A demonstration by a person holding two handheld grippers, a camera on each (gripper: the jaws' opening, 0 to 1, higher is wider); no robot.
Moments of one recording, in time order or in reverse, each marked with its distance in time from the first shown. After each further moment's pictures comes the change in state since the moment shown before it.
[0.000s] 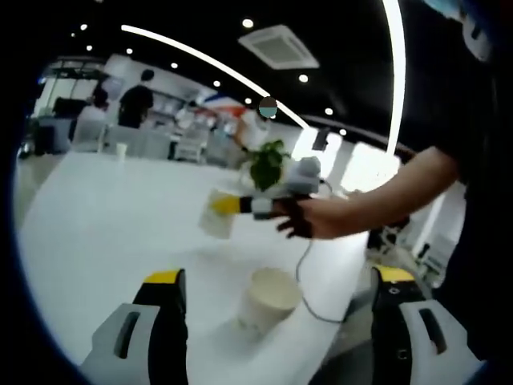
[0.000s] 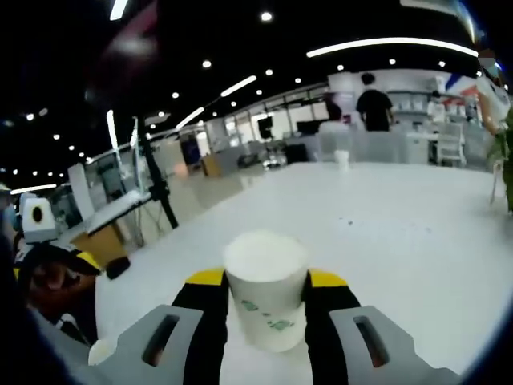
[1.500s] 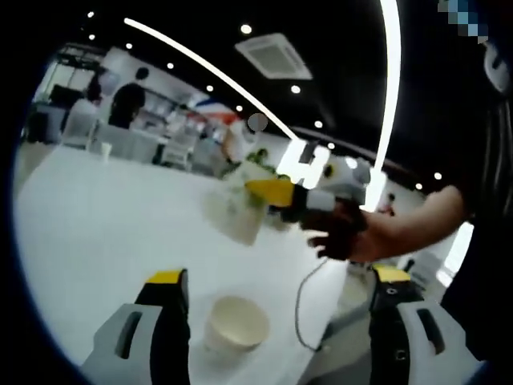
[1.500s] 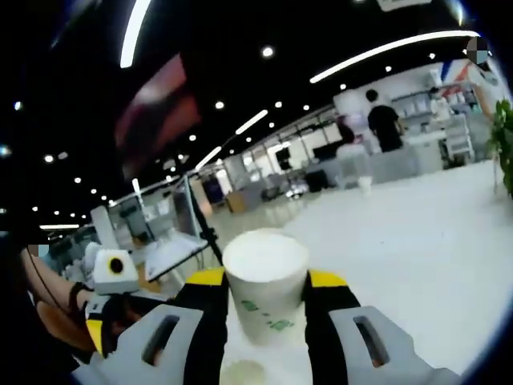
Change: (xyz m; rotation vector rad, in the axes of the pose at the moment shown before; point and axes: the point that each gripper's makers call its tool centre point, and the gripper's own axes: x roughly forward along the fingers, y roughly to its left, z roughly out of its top) left arm 0.020 -0.032 0.030 -0.062 -0.084 -0.072; right arm -0.090 0.094 0.061 0.156 -0.192 0.118
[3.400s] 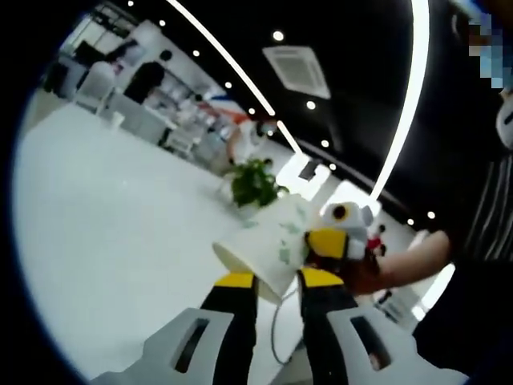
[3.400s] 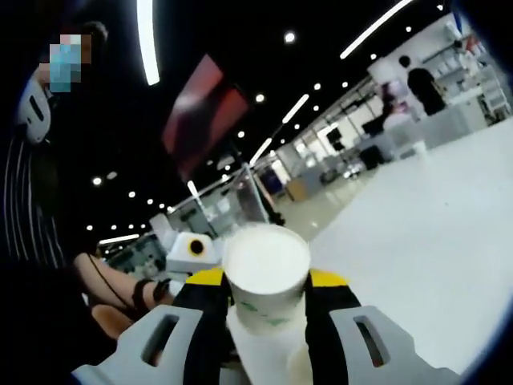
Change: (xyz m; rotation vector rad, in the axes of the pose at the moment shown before) left arm -0.012 0.008 0.006 -0.202 -0.024 -0.038; right arm -0.011 0.071 -0.037 0.129 0.087 0.346
